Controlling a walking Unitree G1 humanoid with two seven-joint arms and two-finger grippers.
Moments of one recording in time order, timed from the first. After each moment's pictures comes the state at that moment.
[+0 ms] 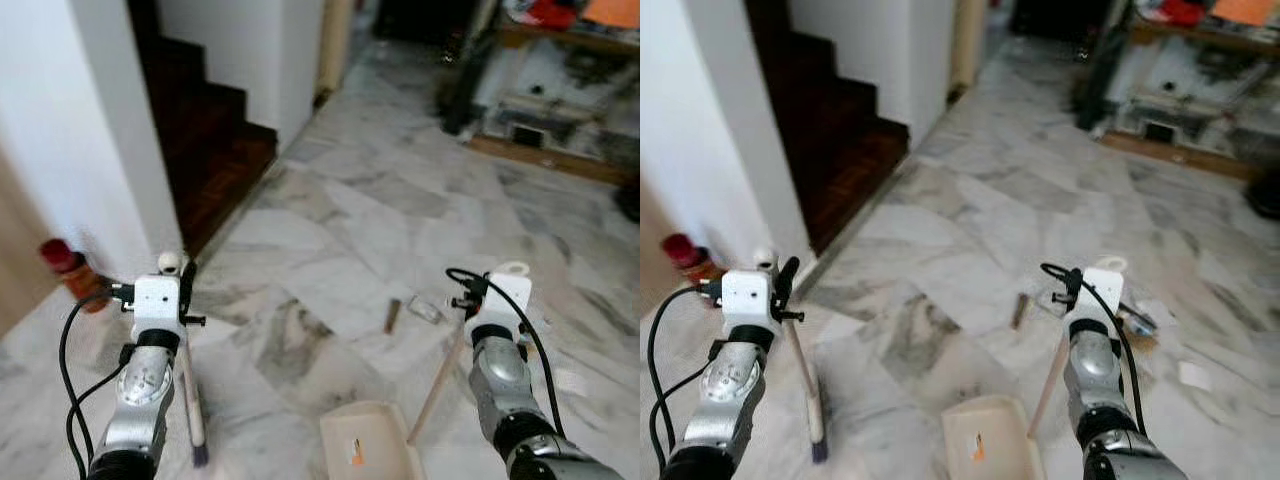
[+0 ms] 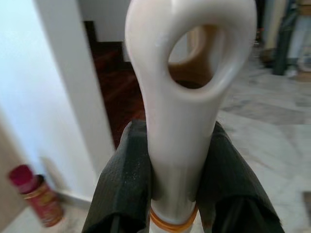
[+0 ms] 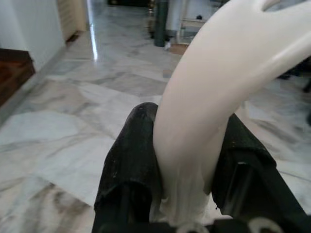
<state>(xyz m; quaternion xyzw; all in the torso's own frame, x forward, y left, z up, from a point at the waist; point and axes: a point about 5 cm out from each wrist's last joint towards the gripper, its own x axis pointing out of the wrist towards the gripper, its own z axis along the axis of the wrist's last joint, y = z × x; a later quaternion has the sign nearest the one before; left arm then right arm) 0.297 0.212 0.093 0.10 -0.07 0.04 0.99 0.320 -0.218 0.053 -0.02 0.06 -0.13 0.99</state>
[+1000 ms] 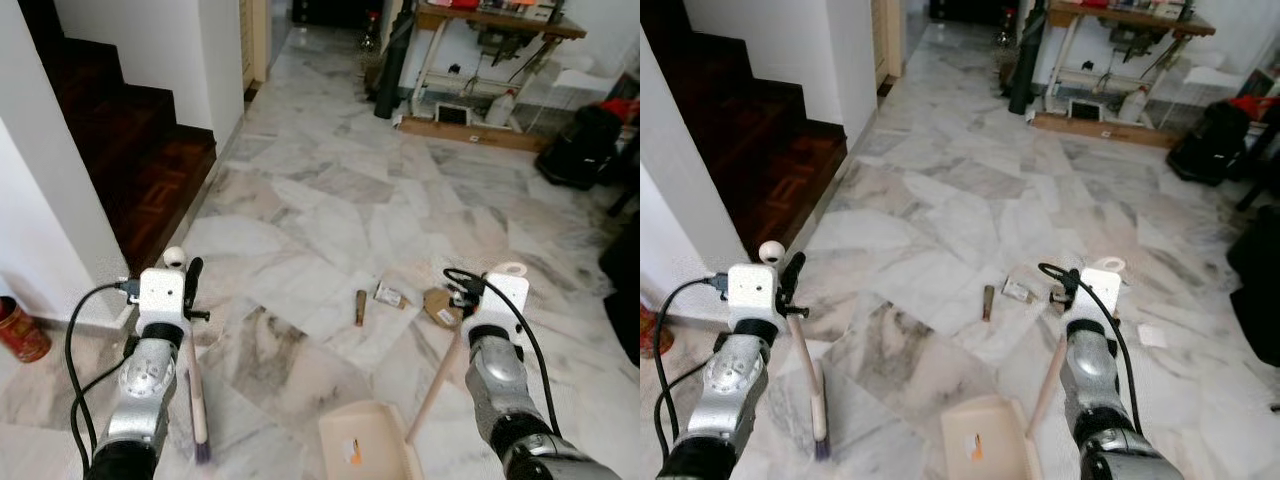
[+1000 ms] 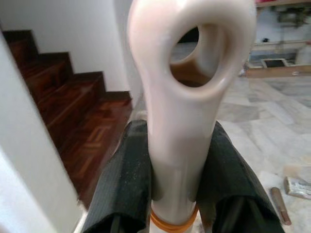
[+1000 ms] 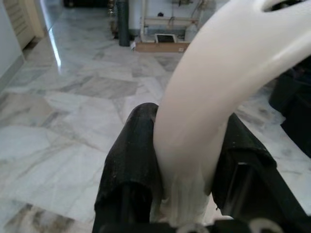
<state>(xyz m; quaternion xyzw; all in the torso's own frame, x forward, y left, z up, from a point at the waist) 0.305 0.213 0.096 0.10 -0.07 0.03 0.99 0.324 -0.208 0.055 -0.01 0.05 -0.13 0.99</state>
